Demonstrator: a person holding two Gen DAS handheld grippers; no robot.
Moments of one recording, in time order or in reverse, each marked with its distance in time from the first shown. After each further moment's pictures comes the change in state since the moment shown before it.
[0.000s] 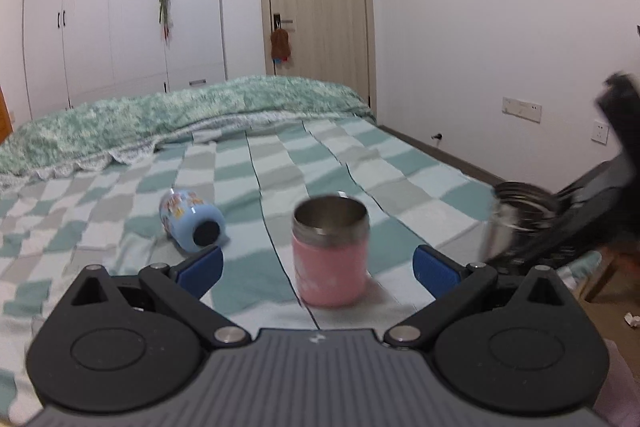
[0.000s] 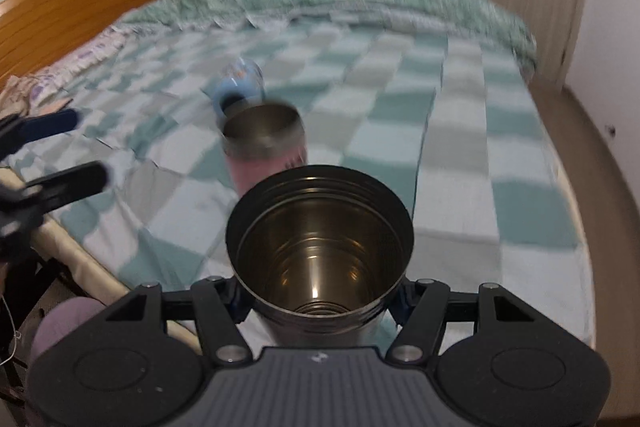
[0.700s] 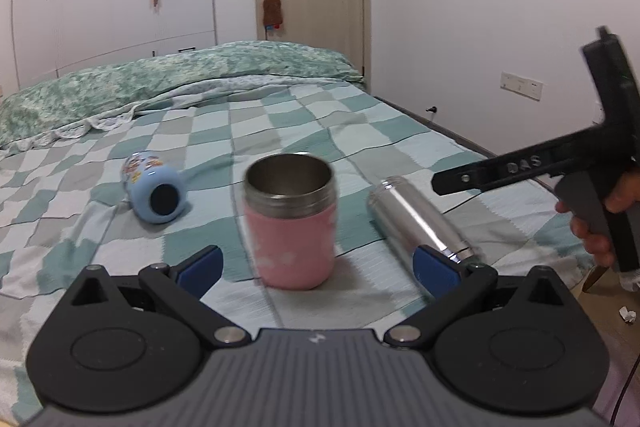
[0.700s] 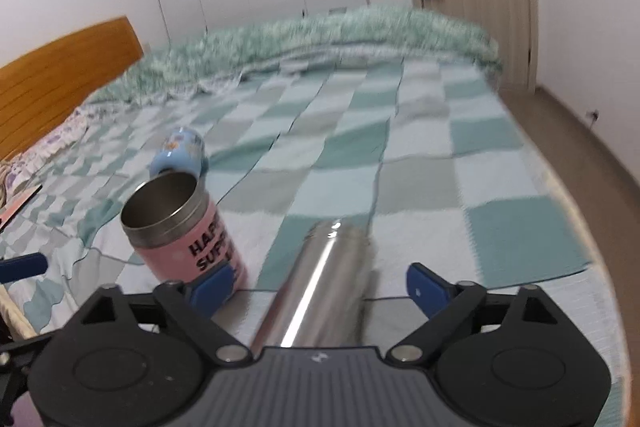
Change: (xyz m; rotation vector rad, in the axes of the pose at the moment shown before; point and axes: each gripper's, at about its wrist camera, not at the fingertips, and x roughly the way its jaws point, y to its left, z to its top) left arm 0.056 -0.038 -0.010 -0.016 0.083 -0.019; right arm 0.029 -0.075 0.008 0.140 -0.255 -0.005
